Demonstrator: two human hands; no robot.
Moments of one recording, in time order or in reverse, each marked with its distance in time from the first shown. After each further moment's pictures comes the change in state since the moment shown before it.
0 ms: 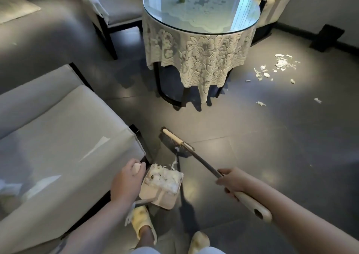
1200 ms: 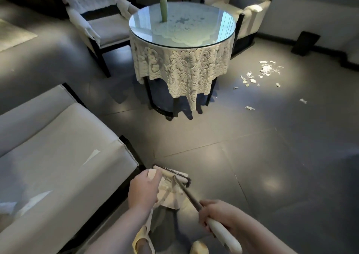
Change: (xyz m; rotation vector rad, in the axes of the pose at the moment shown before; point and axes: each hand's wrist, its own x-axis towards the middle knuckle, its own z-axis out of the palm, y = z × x) left_hand -0.060 0.054 0.049 -0.154 -0.063 0.014; right_hand -0.053 0.062 0.043 0.385 -0.247 -0.039
